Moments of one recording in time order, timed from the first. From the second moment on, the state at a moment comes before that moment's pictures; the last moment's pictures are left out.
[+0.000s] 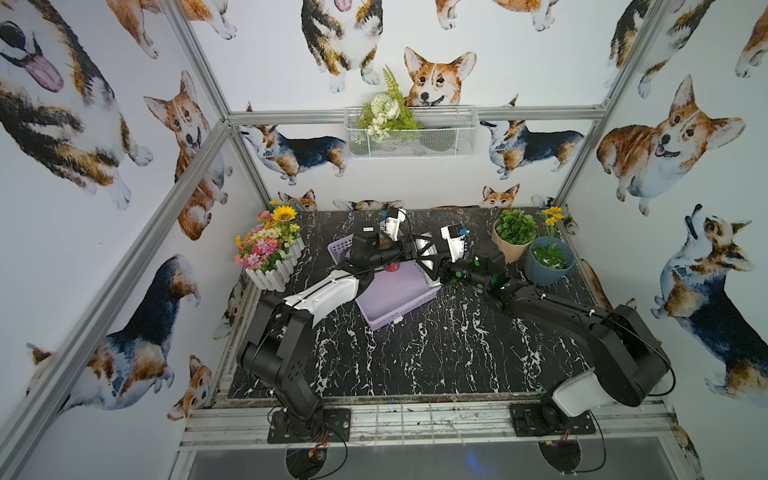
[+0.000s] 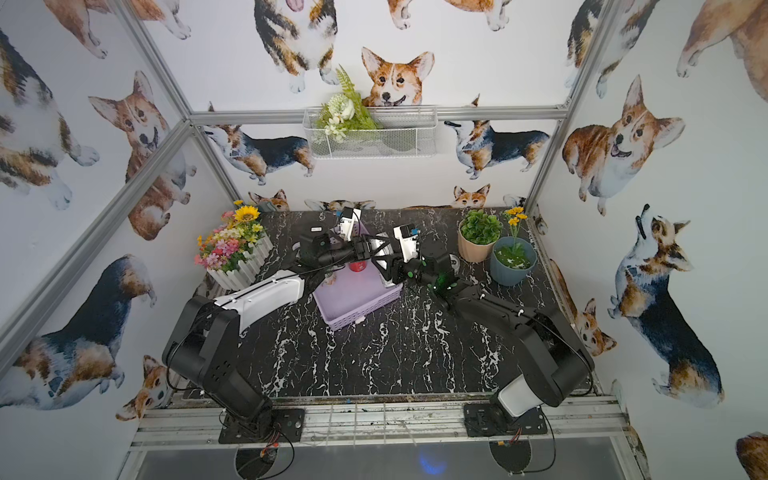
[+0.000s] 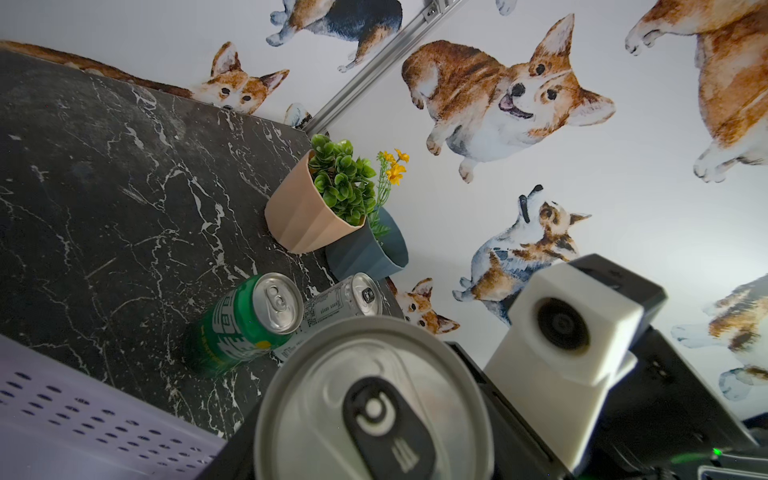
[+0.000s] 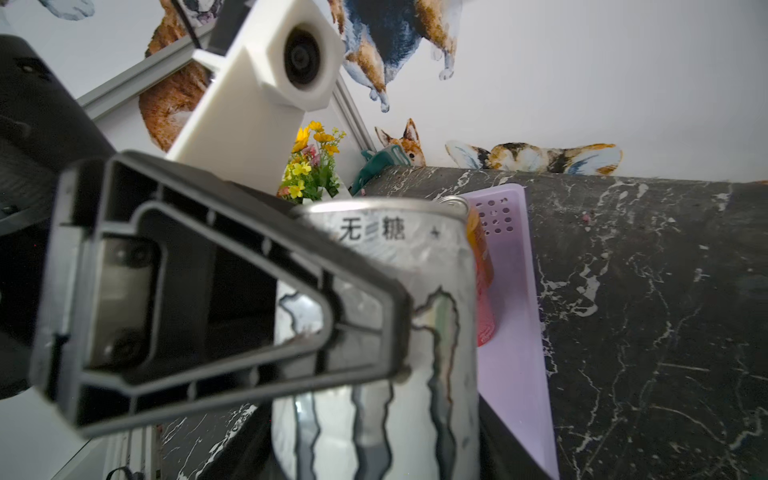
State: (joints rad) left arm -0.46 1.67 1.10 0.38 0.67 -0.77; right arm 0.55 1.49 0.87 0.42 -0.34 0.37
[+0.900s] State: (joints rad) left arm -1.01 1.72 0.98 0.33 -0.03 -0.16; right arm 0.33 0.95 0.64 0.42 0.48 0.39
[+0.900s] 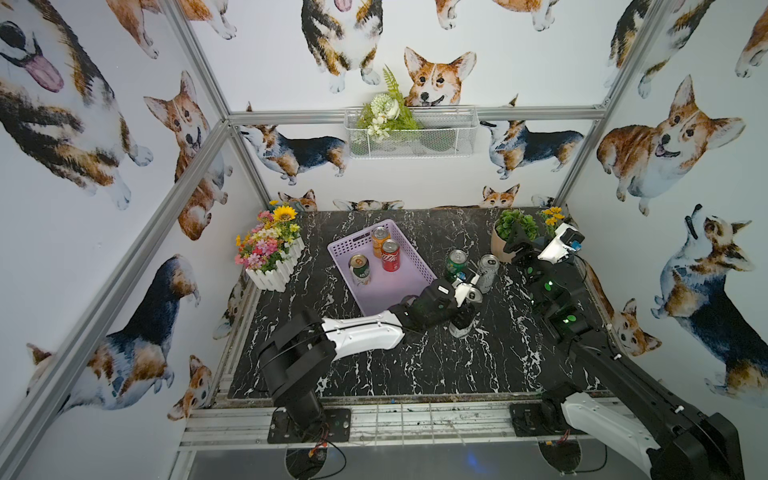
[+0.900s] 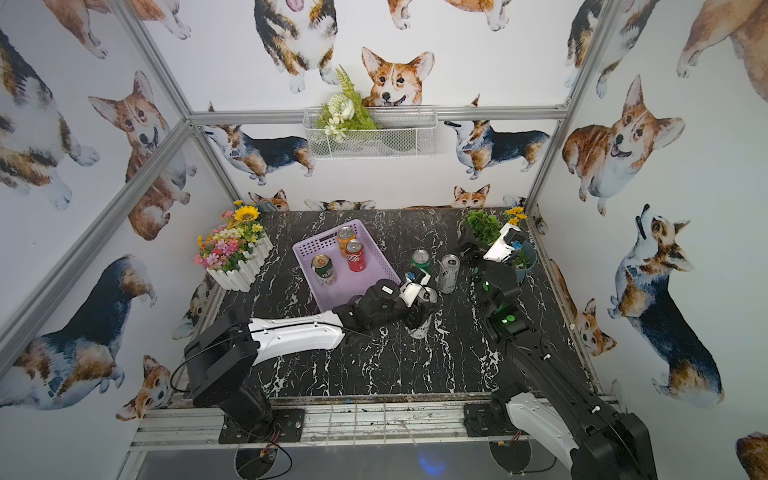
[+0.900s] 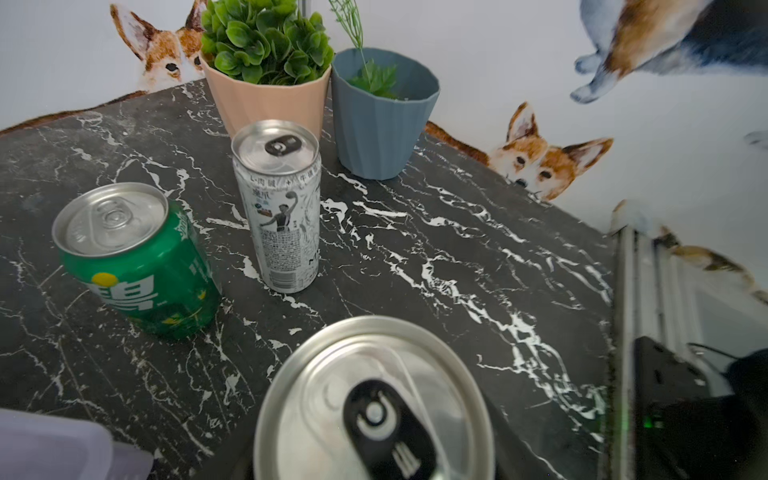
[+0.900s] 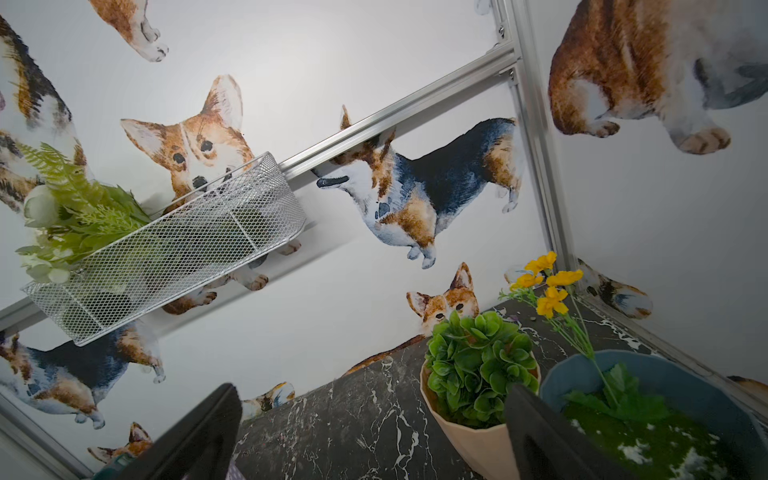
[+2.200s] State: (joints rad) left arm -1.01 1.70 0.89 0.52 -0.21 -0.15; right arm 0.31 1.10 0.80 0.20 0.25 0.41
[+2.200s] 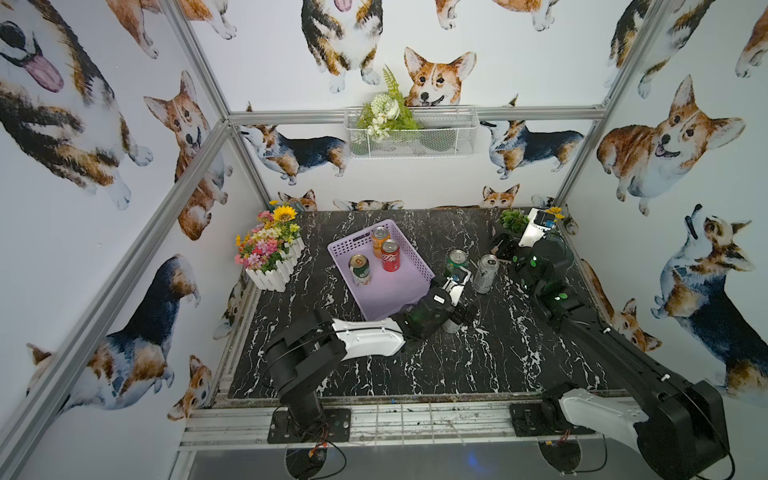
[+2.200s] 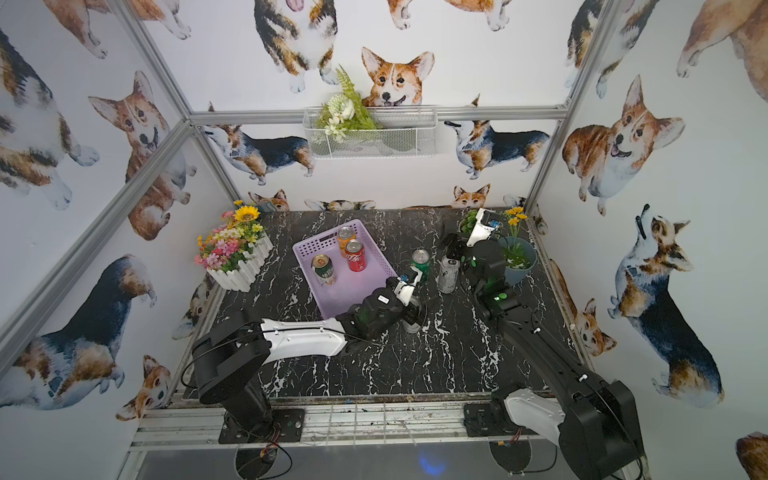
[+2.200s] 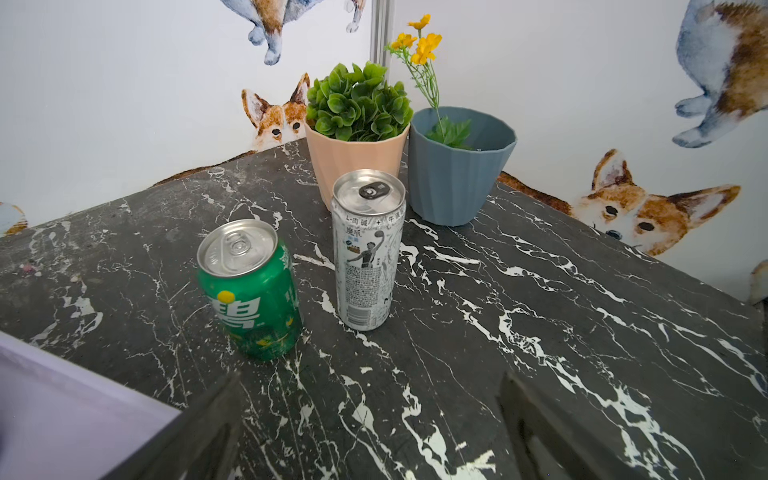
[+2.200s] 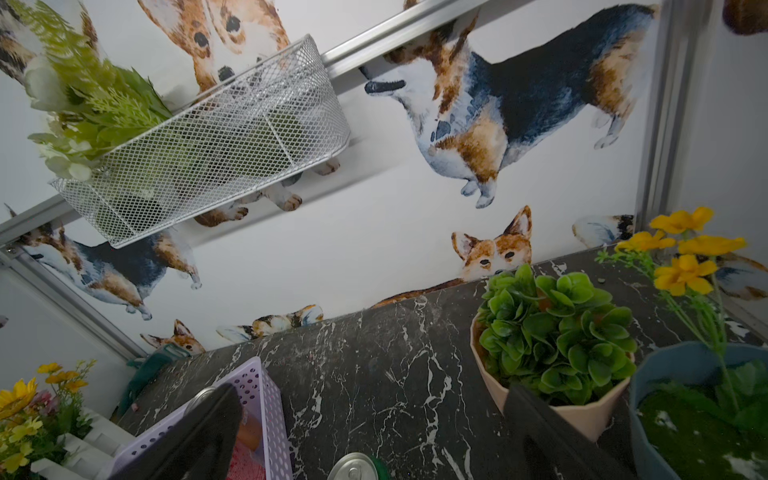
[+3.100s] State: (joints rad) left arm -0.46 1.55 1.23 -0.21 -0.20 -0.36; right arm 0.31 1.15 0.79 0.16 0.20 0.46
